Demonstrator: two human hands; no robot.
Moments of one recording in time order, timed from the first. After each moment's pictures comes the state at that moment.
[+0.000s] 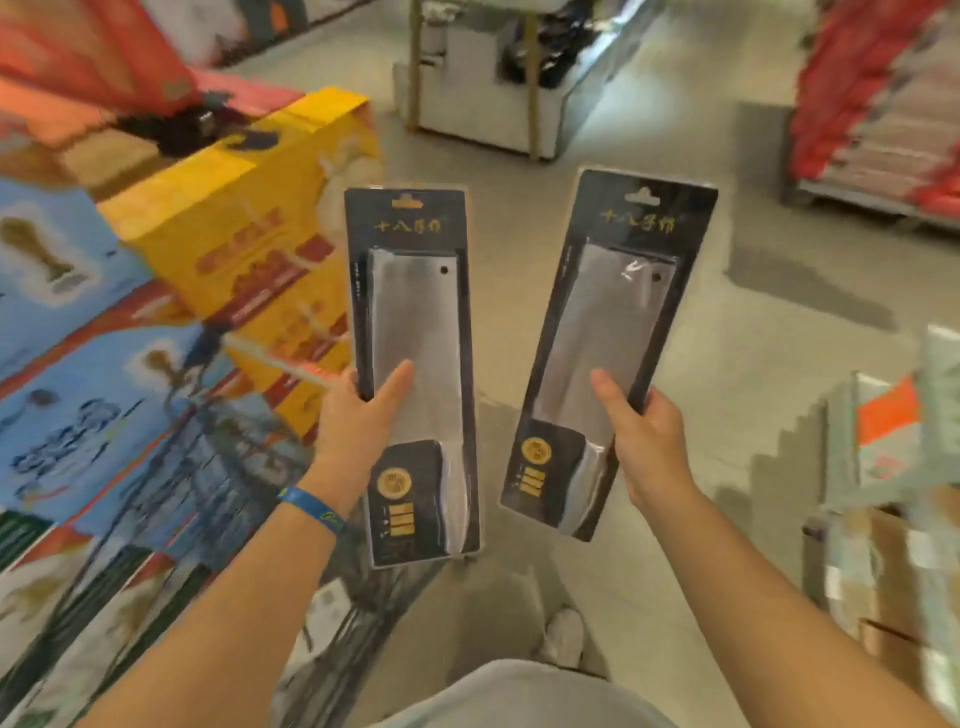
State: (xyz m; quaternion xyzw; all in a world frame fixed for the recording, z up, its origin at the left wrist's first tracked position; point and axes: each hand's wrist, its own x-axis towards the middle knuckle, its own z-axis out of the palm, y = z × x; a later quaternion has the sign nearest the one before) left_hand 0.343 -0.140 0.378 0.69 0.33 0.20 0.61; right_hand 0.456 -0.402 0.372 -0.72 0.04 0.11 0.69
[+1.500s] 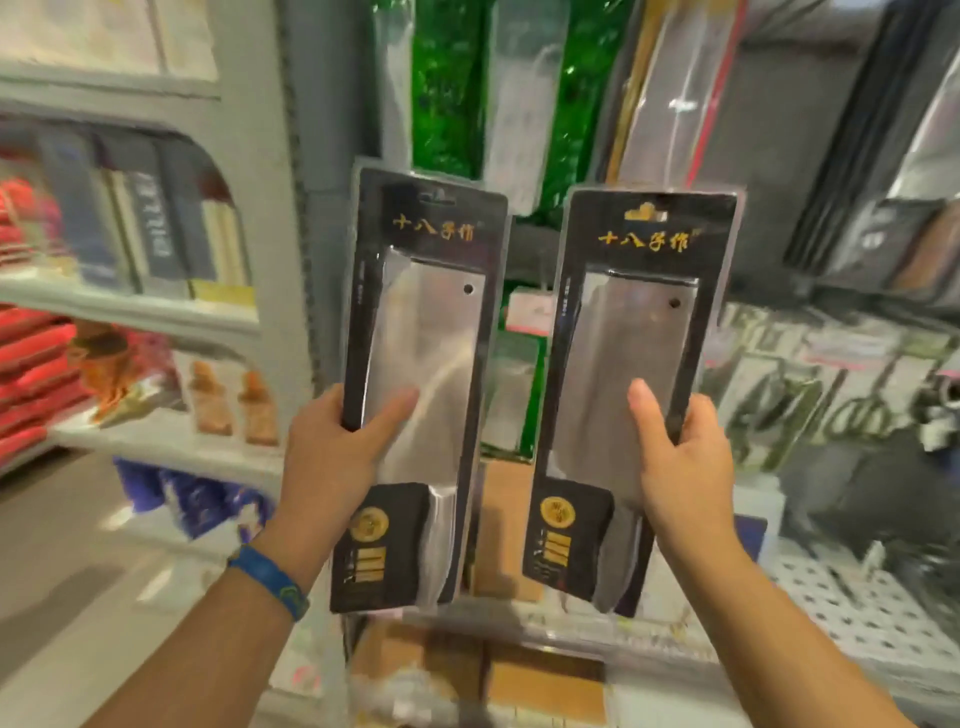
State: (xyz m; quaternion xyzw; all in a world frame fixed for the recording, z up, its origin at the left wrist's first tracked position) left_hand 0.873 -0.910 0.611 0.56 -0.48 -0.19 0.65; right_hand 0.595 -0.946 0.614 -0.55 0.47 -0.64 0.24
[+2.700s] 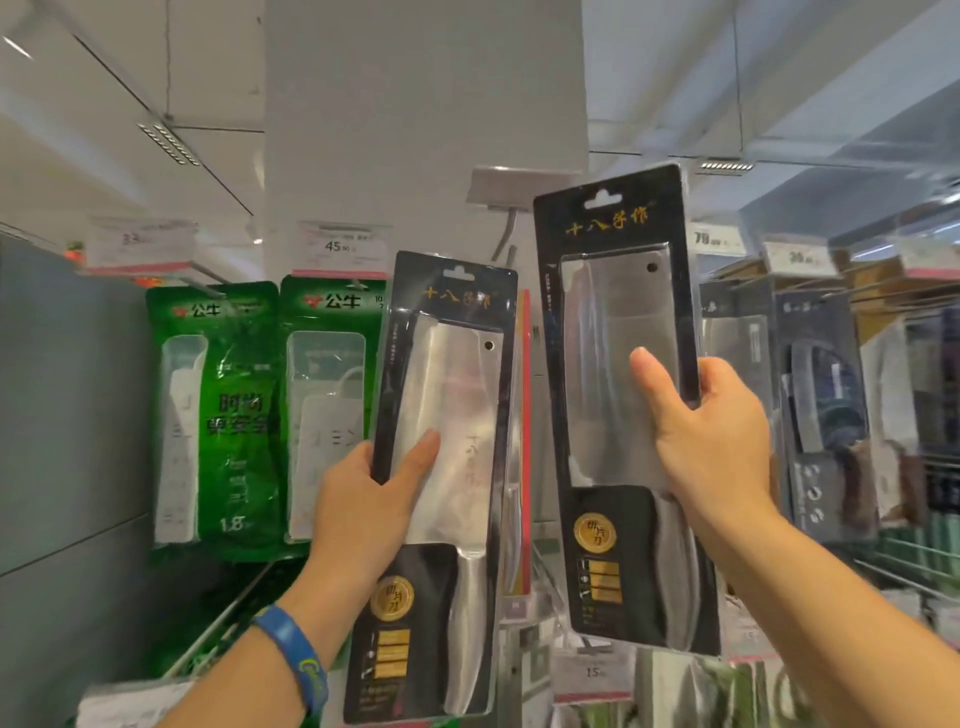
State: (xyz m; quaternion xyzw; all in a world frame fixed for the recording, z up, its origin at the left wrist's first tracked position) left_hand 0.729 -1.157 0.824 0.39 -0.59 -0.19 0.68; right_hand 0.463 -1.105 0.870 -0.50 0.43 -0.74 -0.12
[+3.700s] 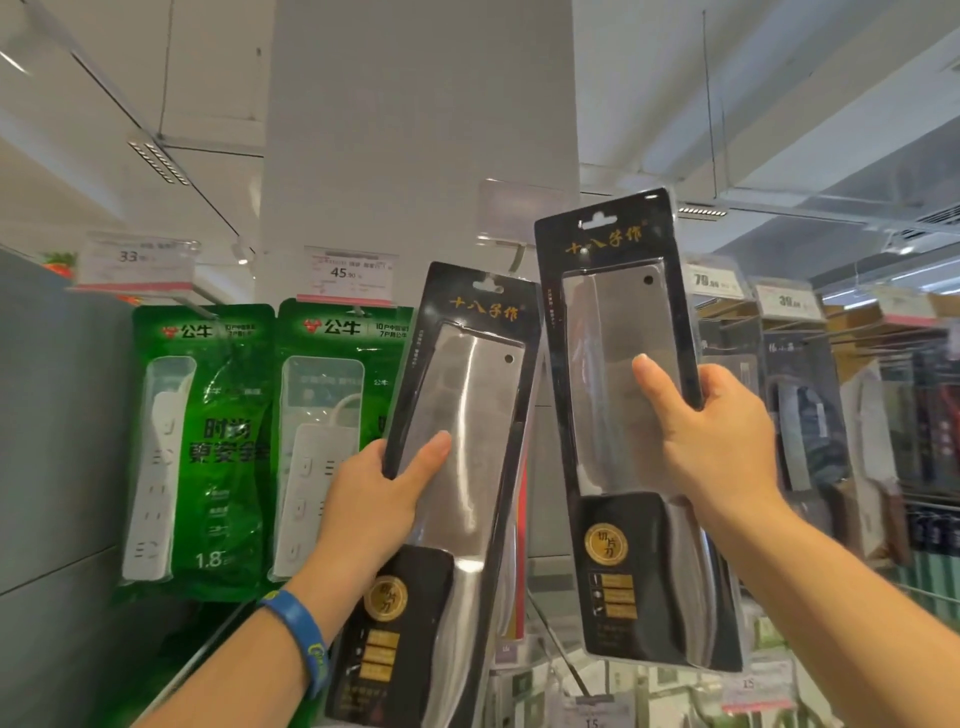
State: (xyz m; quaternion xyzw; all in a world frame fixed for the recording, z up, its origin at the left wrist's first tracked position) left_hand 0.732 -1.183 0.853 0.37 -0.65 -0.17 0.65; right_hand 0.460 -1.105 0.898 -0.52 0.45 -0.72 -0.09
